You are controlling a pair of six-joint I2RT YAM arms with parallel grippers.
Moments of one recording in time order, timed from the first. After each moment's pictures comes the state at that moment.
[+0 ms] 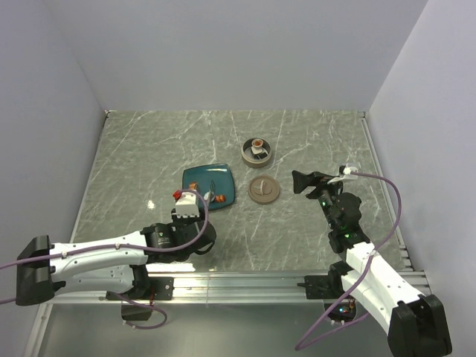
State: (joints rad) left arm -1.22 0.98 0.63 -0.61 -0.83 -1.04; right arm 0.26 0.76 0.23 0.55 0.04 0.44
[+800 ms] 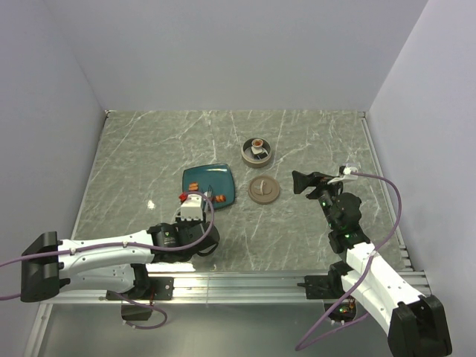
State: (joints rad) left arm -1.23 1.05 0.63 -0.64 -0.75 -1.05; right arm 0.26 0.75 0.23 0.54 0.04 0.44
